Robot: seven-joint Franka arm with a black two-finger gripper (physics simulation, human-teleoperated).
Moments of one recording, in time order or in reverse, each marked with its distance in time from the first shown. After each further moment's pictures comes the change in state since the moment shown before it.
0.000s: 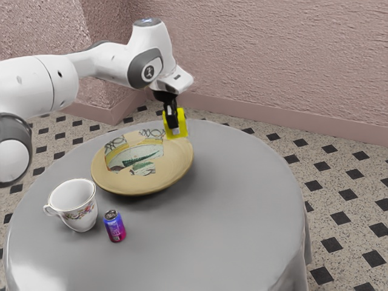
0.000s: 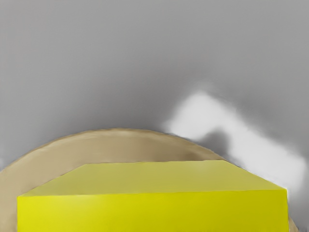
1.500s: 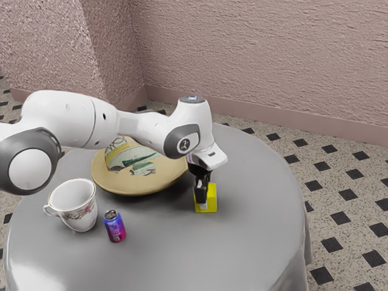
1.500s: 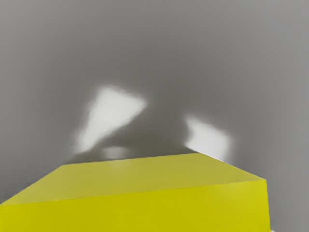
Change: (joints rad) arm -0.020 0.162 -0.174 -0.217 0.033 0.148 0.028
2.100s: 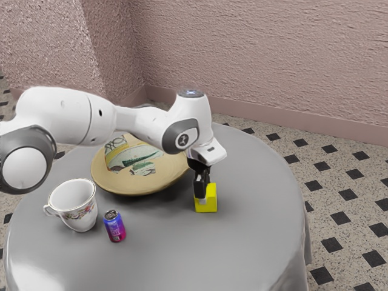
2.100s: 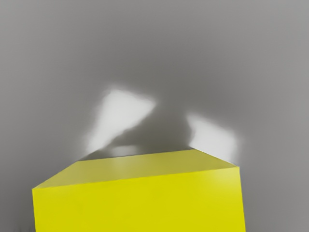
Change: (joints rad) arm 0.000 -0.037 -0.001 -0.010 0.006 -0.001 0.007
